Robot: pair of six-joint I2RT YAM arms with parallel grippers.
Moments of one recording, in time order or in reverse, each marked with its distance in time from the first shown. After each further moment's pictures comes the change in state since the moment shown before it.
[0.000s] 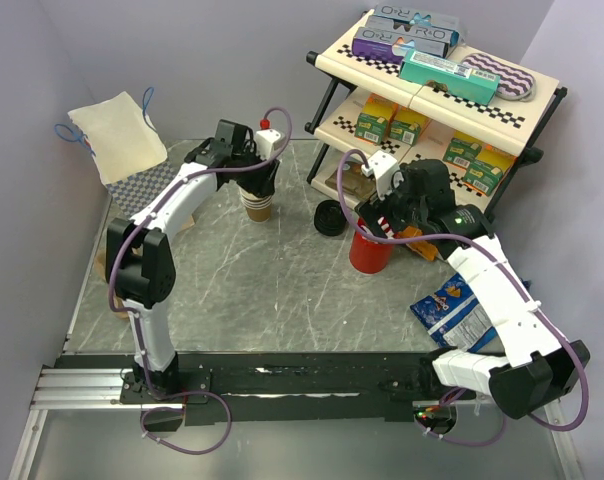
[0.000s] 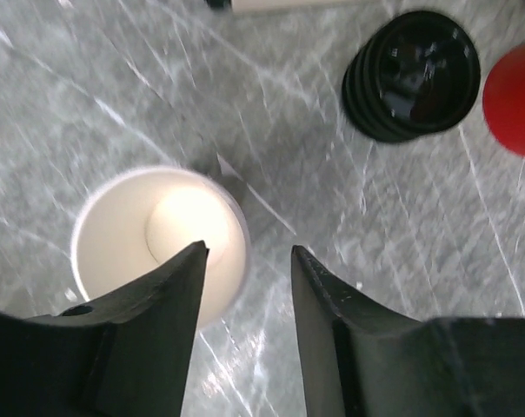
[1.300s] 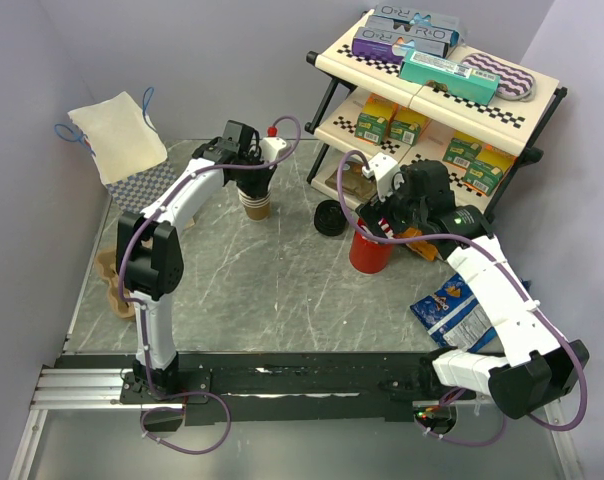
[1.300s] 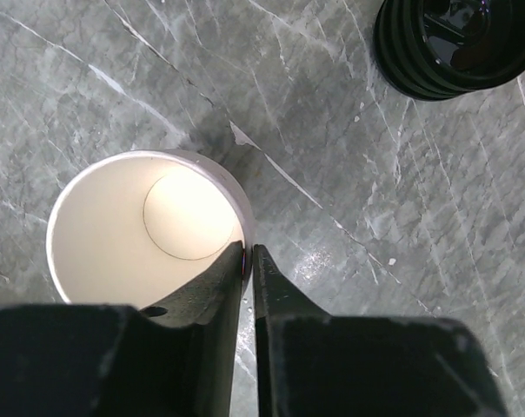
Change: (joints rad) left arm -0.011 0.089 0.092 -0.134 -0.061 0.101; right arm -0.011 -0.001 -0.016 -0.002 -0.007 -0.001
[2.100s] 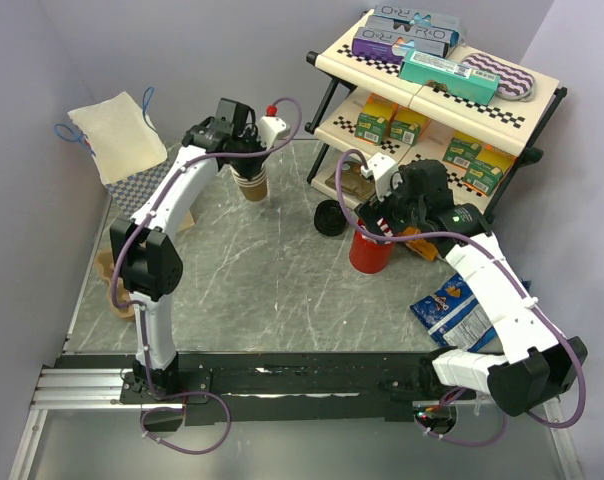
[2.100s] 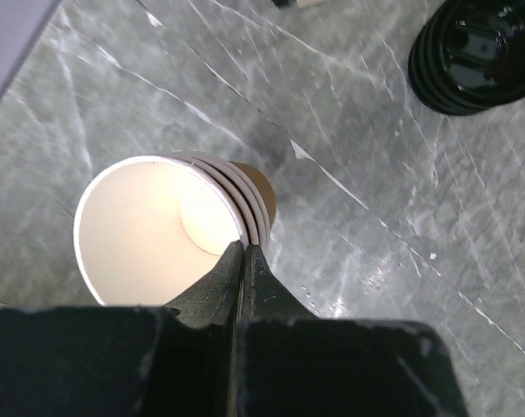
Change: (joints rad) left arm 0.000 -0.003 0.203 -0.144 -0.074 0.110; right arm 0.000 0.014 0.005 -0.004 -0.011 0.001
